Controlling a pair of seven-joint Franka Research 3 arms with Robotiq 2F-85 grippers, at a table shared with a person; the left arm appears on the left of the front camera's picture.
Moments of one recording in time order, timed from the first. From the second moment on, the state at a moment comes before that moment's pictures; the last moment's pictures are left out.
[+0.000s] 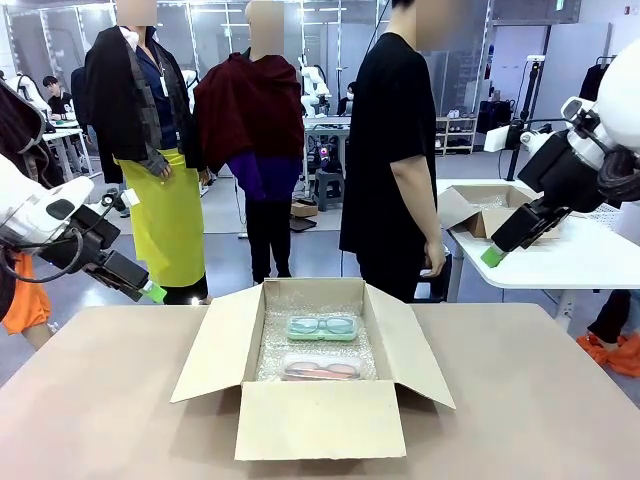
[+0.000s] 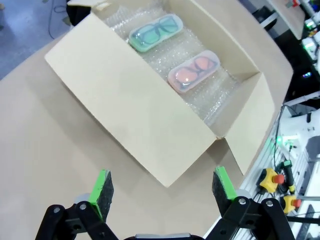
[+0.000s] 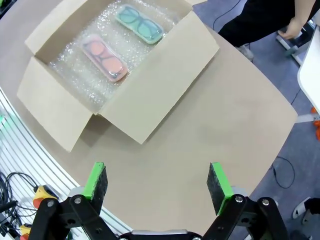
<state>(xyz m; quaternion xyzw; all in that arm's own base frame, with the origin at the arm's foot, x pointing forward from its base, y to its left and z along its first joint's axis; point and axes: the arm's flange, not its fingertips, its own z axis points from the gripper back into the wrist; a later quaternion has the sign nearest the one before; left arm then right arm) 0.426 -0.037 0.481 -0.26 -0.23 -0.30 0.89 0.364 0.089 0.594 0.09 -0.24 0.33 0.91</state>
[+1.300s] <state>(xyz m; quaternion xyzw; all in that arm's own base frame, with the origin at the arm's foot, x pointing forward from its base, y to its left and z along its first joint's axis) 0.530 0.005 0.281 -0.53 -0.08 -0.07 0.84 0.365 0.089 0.594 0.09 -0.24 0.33 0.91</state>
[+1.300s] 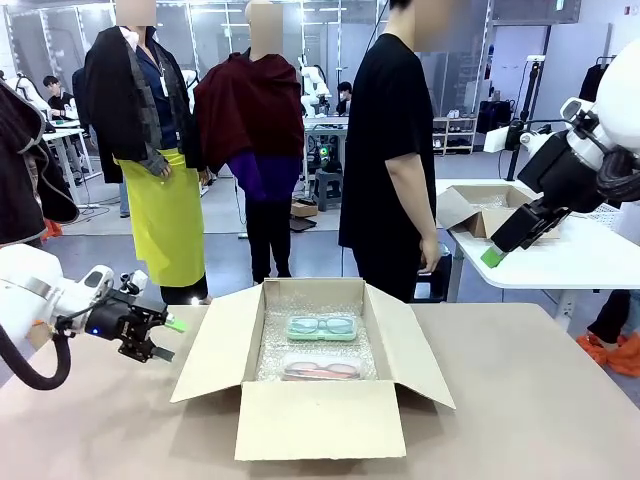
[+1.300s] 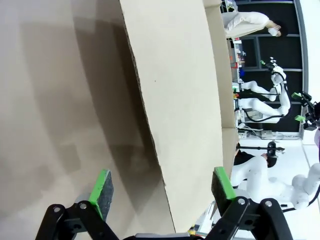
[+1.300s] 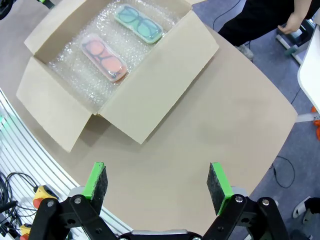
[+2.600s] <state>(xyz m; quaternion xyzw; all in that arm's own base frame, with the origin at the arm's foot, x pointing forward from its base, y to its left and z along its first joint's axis) 0.532 -0.033 0.264 -0.70 -0.05 -0.06 0.71 0.365 0.089 0.594 0.09 -0.24 0.33 0.91</state>
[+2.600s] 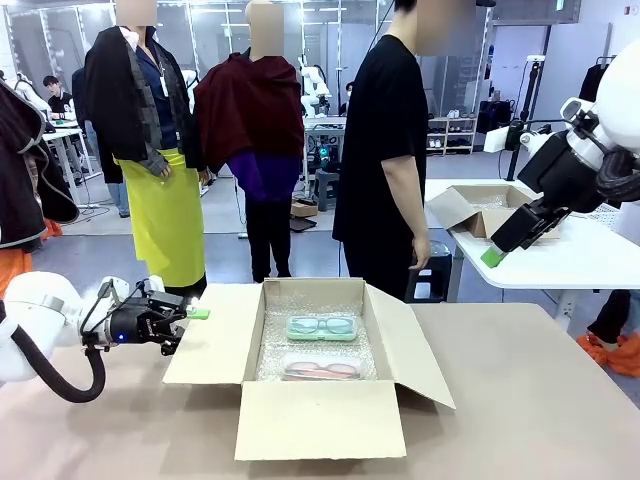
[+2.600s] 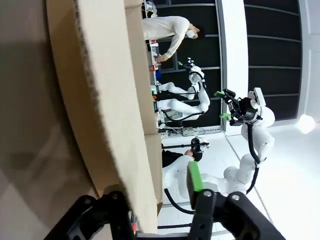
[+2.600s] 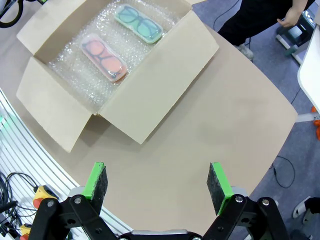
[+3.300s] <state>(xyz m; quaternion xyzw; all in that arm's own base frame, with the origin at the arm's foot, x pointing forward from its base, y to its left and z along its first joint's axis) 0.532 -0.026 0.266 -0.70 -0.06 -0.06 0.71 0.365 0.089 0.594 0.09 -0.24 0.33 0.91</state>
